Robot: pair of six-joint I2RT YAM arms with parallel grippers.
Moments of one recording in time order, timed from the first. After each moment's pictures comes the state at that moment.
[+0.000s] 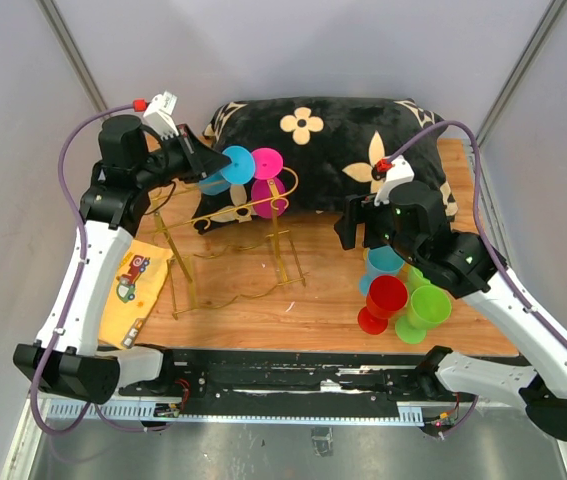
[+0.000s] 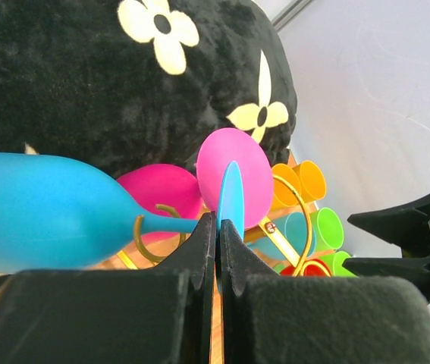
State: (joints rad) left arm -0.18 1.23 1.46 -0.46 0.51 -0.52; right arm 0.77 1.03 1.28 -0.72 0.26 0.33
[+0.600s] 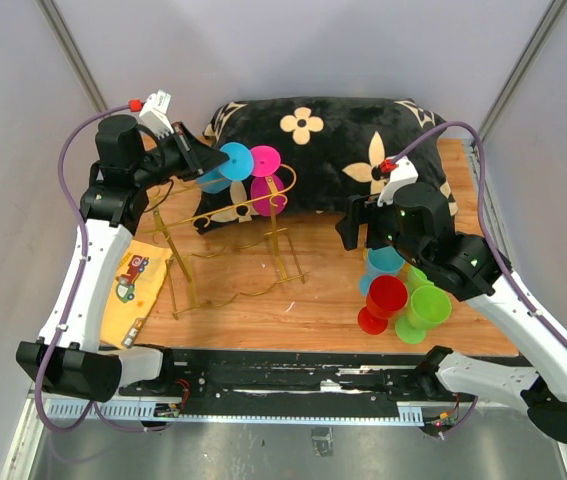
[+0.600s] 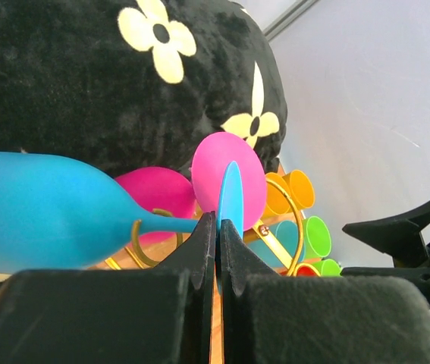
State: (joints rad) left arm -0.13 1.24 1.43 -0.39 0.57 -0.59; right arm 0.77 1.01 1.28 -0.72 0.26 0.33
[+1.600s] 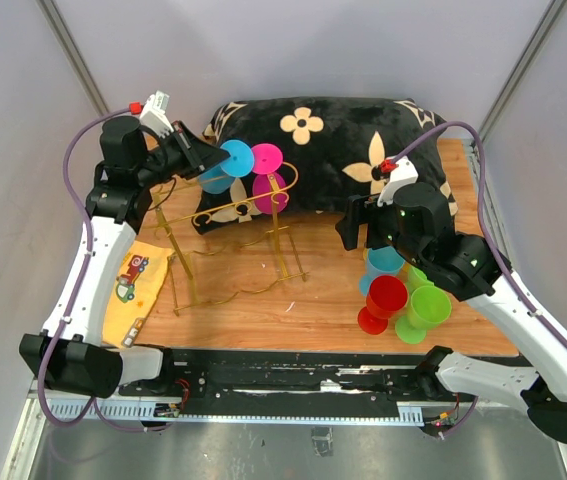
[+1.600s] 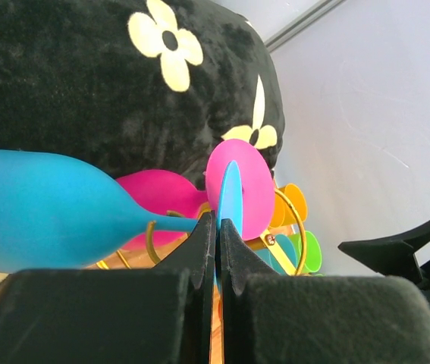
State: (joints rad) left arm -0.12 1.26 1.39 -0.31 0.55 -0.67; right arm 0.77 1.01 1.28 -0.72 0.26 0.33
